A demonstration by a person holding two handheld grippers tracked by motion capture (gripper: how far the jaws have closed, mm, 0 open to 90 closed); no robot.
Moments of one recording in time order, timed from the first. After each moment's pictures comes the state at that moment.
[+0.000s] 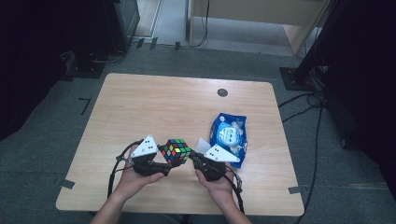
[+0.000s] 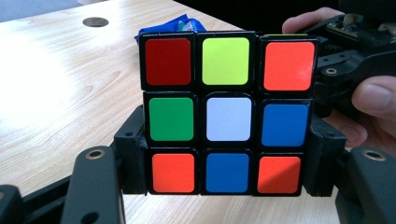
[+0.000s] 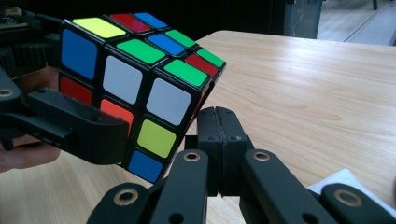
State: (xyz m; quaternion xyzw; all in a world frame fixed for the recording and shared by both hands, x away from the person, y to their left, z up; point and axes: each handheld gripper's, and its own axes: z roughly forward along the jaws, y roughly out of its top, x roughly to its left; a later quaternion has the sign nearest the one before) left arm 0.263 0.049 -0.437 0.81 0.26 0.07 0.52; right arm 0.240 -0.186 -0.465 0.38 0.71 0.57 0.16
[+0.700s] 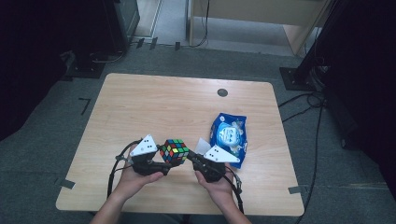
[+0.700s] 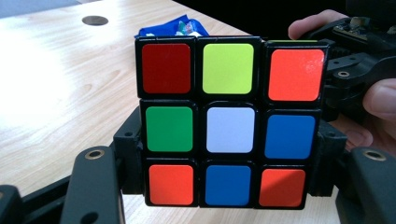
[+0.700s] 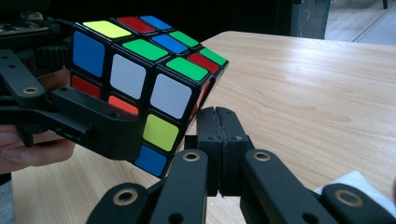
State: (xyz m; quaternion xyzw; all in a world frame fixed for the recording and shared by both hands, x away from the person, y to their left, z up) left arm 0.265 0.051 -0.437 0.81 0.27 0.06 0.52; right arm 0.238 -0.186 -0.462 0.38 0.71 0.57 0.15
